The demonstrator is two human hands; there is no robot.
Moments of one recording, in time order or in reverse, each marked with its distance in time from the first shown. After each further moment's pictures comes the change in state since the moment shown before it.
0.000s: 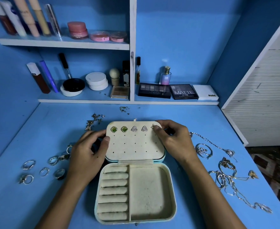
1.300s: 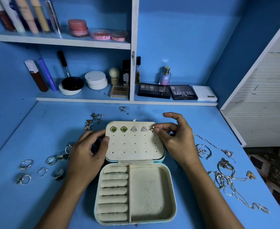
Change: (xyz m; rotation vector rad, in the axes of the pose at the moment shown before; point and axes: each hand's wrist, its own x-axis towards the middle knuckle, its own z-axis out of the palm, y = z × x) left_hand -0.001 -0.002 0.002 0.024 0.016 0.045; right_hand -0.008 -0.010 -0.001 0.106 -0.009 -0.112
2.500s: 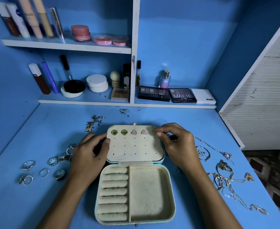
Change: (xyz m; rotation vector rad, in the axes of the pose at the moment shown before) left_hand -0.001 0.001 0.001 0.058 -0.014 -0.064; right_hand -0.002 0.012 -0.009 -0.348 0.010 -0.244
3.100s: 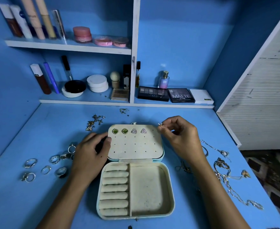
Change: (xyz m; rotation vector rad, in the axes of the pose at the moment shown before) left_hand 0.000 0.001 0.001 -0.008 -0.004 -0.006; right_hand 0.009 -0.006 -0.014 0.091 0.003 0.114
